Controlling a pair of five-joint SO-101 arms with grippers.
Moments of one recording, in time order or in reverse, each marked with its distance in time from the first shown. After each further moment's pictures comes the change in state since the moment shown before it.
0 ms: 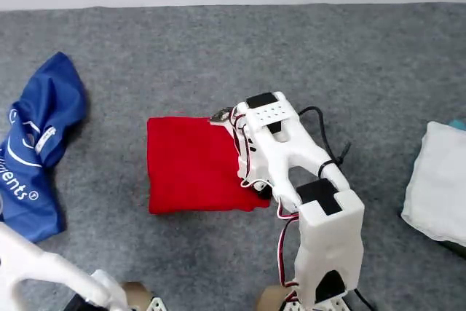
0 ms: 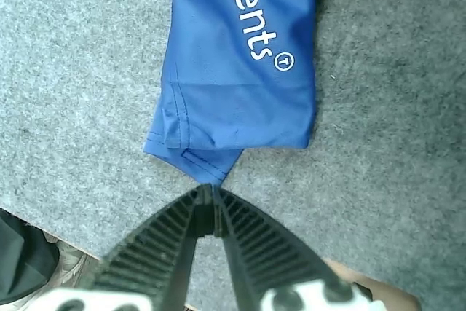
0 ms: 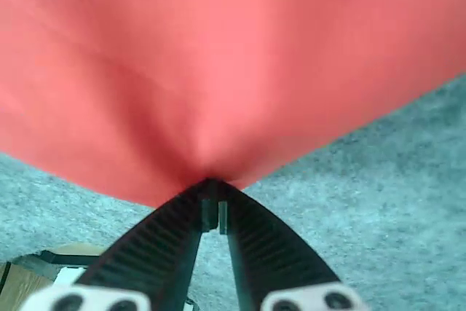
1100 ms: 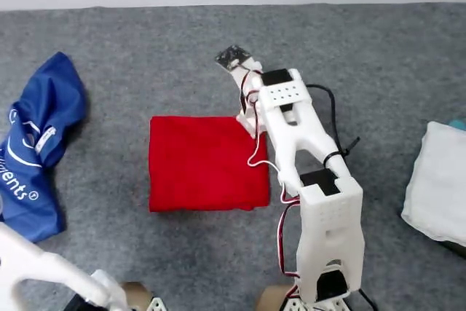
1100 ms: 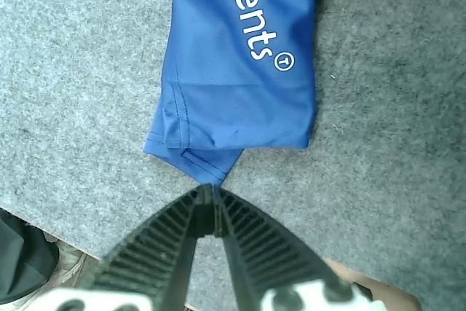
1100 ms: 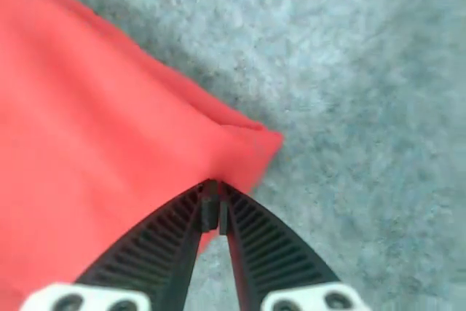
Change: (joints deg) left arm 0.0 0.0 0.0 0.0 0.0; right arm 5.2 8.9 -22.1 -17.2 0.0
